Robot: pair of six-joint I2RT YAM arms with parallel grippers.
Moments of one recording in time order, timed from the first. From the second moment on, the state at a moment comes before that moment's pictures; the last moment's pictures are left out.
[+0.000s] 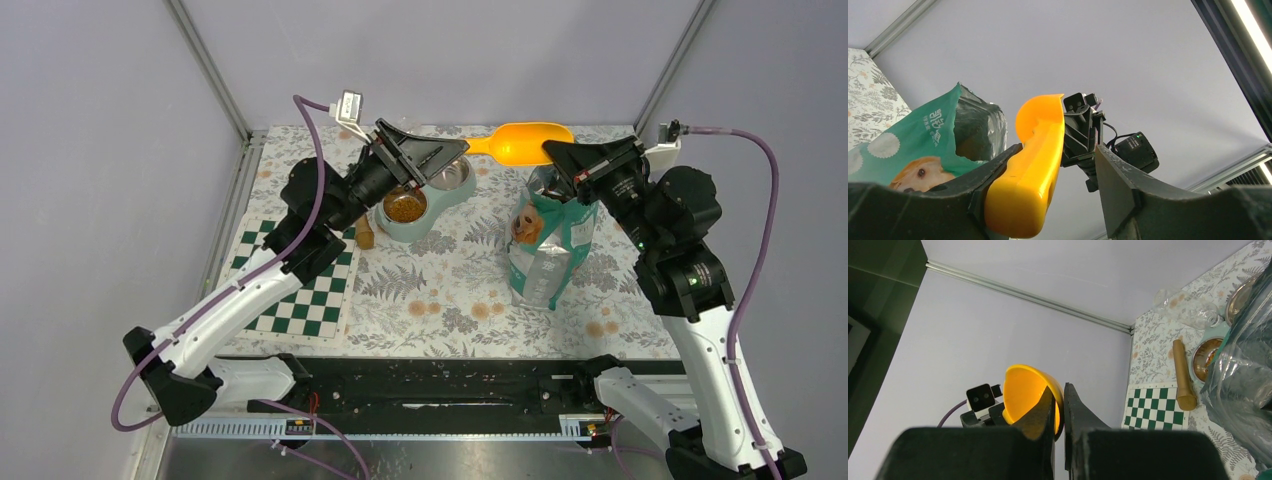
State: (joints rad) left arm -0.80 1.19 1.30 0.24 0.15 -1.09; right arm 0.32 0.89 1.32 -0.37 -0.11 1.22
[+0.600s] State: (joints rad) left arm -0.80 1.23 1.30 0.28 0.15 -1.00; right arm 0.32 0.94 1.39 -0.46 -0.14 1.24
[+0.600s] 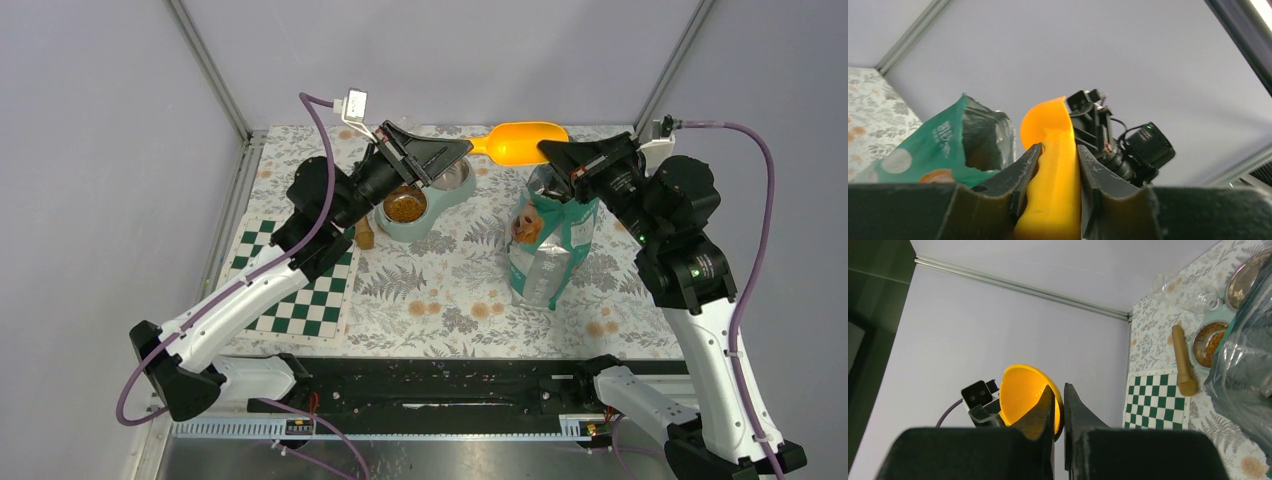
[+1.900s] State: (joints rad) left arm -0.80 0.97 1.32 -0.20 -0.19 -0.64; right arm 0.32 1.22 1.68 -1.12 0.43 0.47
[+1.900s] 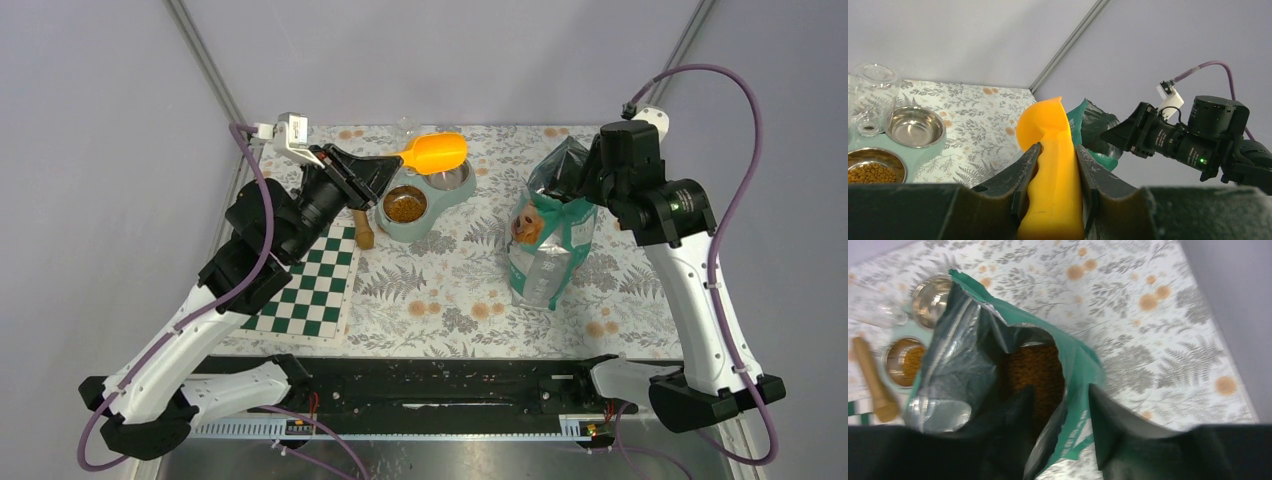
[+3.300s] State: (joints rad) left arm -0.78 1.02 1.31 -0.31 -0.17 -0.65; right arm -0.03 1.55 2.07 -1.20 0.52 0.14
